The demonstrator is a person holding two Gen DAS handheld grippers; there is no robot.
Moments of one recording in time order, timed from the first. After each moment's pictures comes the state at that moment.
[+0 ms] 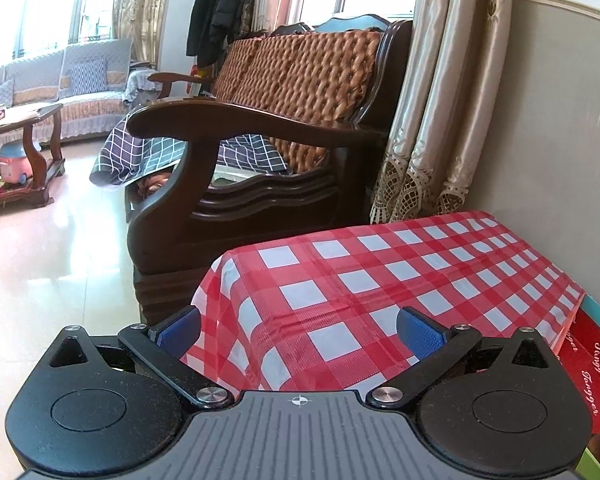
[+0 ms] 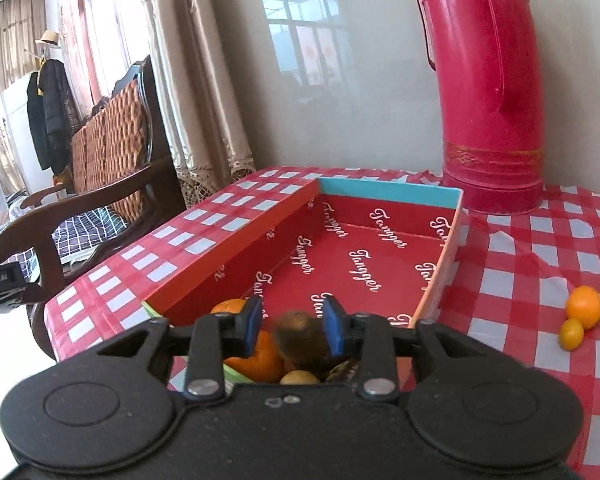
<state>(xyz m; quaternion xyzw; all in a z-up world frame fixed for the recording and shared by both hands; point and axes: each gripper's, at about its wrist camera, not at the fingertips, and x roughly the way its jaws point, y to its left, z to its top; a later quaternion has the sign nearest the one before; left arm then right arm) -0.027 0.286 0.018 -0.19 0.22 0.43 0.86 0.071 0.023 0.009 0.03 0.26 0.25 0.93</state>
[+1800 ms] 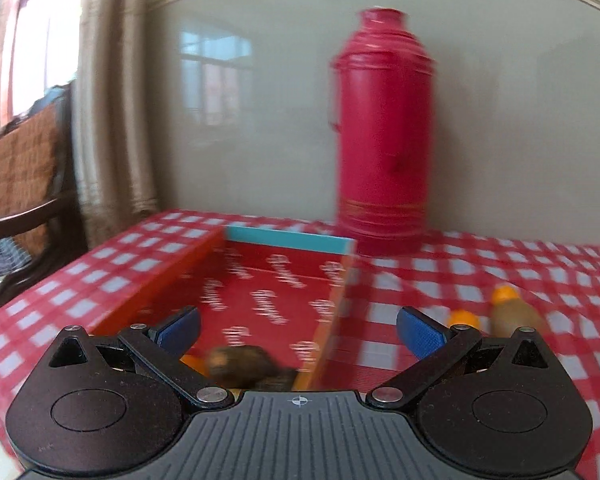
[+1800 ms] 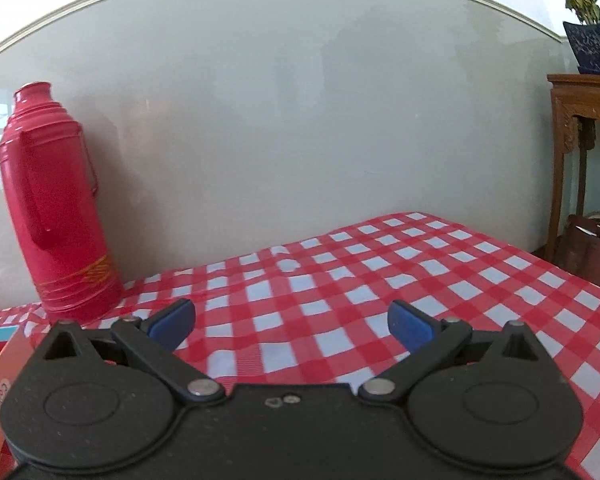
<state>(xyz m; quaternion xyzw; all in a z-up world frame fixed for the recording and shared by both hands) 0.040 0.026 0.035 0.01 0.21 0.08 0.97 0.020 -0.227 0.029 0.11 0.14 -0.21 0.96</state>
